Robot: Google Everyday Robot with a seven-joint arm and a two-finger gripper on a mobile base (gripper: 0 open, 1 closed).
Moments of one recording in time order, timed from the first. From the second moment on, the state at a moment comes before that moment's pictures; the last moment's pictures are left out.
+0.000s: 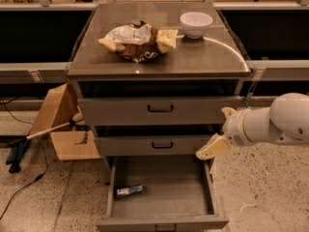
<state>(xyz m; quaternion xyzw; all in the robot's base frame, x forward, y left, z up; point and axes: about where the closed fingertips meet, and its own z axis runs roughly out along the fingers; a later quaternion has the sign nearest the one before) 0.528 -0.189 0.708 -0.44 0.82 0.10 0.35</state>
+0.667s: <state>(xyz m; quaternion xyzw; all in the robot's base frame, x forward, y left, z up) 0.520 -0.185 0.647 -0.41 0.85 0.14 0.30</state>
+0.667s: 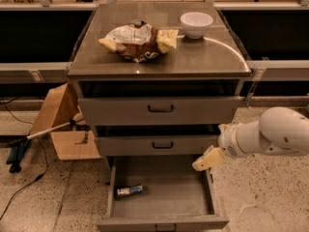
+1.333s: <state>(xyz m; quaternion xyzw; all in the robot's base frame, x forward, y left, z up) 0.510 -0.180 0.613 -0.40 0.86 0.16 0.27</state>
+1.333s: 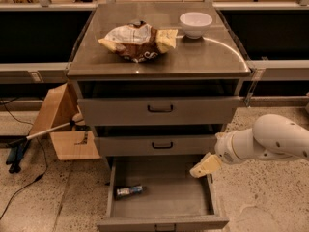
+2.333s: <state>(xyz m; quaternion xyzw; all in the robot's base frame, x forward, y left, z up) 0.515 -0.152 0.552 -0.50 0.80 0.20 0.25</state>
